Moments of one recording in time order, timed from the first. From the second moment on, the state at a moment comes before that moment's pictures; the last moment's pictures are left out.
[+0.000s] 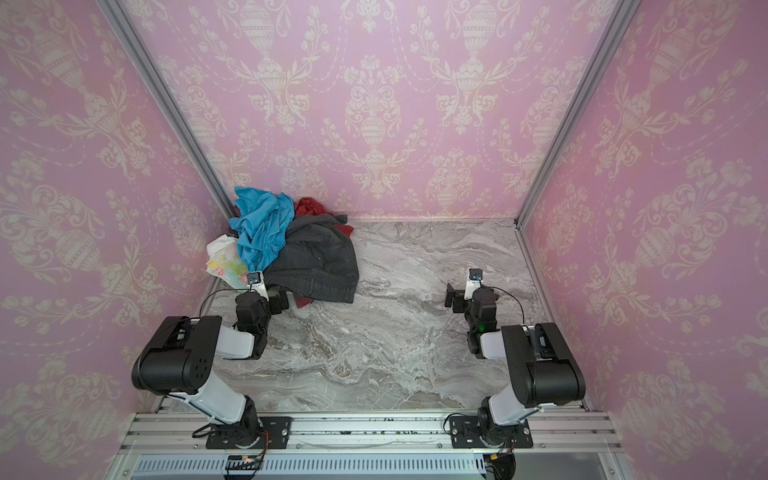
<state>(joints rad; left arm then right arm) 0.03 1.63 0.34 0.94 -0.19 -0.04 0.03 1.55 0.35 0.87 0.04 0.05</state>
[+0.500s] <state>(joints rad) 0.03 1.63 0.34 0.94 -0.20 -0.04 0.03 1.55 0.35 0.87 0.04 0.05</state>
